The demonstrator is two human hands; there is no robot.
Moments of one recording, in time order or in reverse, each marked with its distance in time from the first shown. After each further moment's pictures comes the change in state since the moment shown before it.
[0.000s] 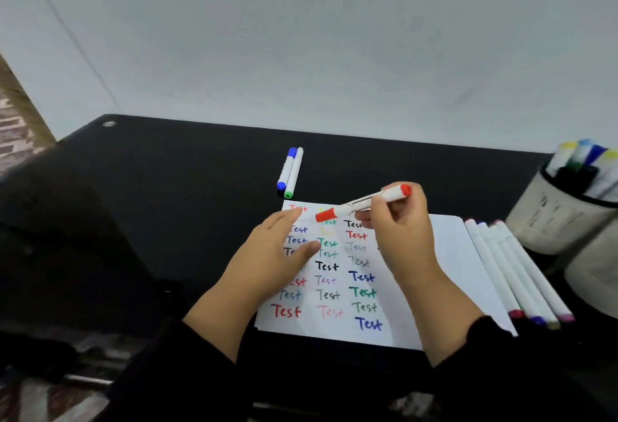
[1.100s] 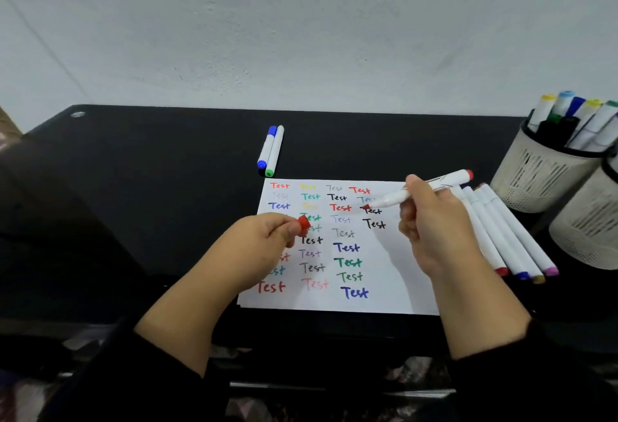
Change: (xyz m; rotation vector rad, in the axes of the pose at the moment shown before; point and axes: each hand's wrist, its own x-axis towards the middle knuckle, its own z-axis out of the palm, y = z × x) left_hand -0.026 0.017 -0.004 -0.147 -0.112 -0.017; right_hand -0.009 0.007 -0.050 0.249 0.164 0.378
